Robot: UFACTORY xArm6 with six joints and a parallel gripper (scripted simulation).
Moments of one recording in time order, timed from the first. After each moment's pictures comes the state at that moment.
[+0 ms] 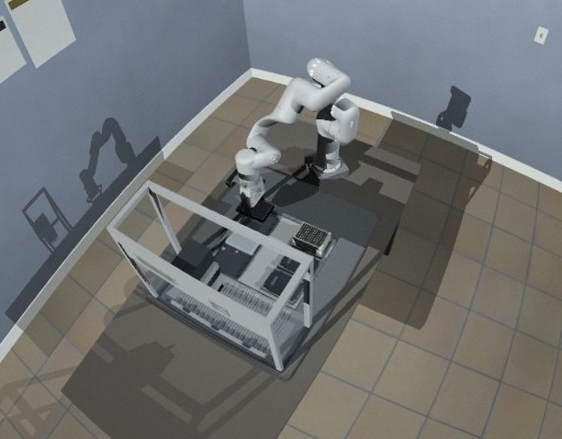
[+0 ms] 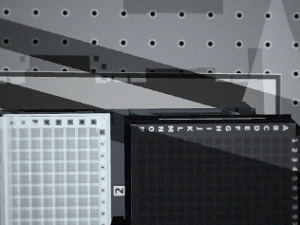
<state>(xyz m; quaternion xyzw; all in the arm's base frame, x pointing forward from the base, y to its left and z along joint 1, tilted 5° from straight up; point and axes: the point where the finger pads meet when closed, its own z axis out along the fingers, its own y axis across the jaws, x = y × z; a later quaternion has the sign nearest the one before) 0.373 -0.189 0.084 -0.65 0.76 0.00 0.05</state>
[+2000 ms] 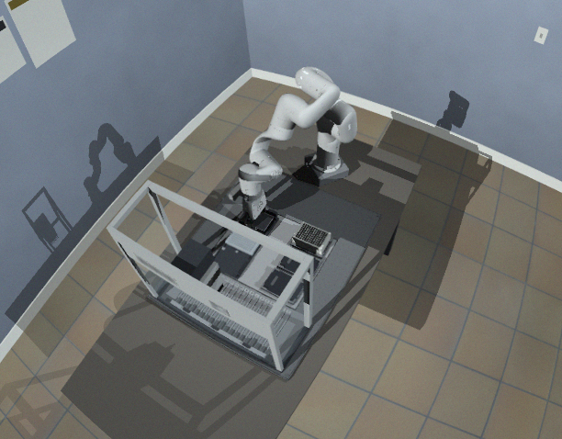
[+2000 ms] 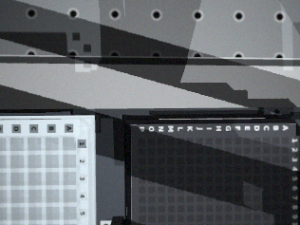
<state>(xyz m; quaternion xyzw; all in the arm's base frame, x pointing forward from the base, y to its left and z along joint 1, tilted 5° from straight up) 0.379 -0.184 0.010 -0.65 0.76 0.00 0.05</state>
